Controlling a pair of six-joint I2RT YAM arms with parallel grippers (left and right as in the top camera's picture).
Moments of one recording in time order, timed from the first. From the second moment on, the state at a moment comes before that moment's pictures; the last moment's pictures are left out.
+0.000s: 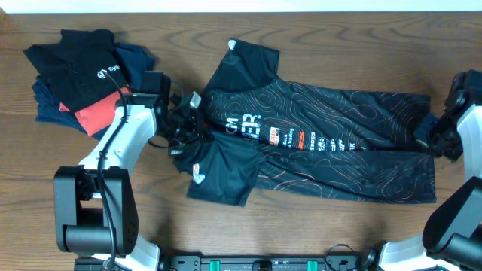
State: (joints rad) left arm -0.07 1.74 1.12 -0.82 0.70 -0.23; right arm -0.41 1.69 1.26 -1.08 0.16 0.35
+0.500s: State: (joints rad) left arm -0.07 1.74 1.12 -0.71 0.71 -0.31; right arm -0.46 1.69 1.11 -0.80 0.21 0.43
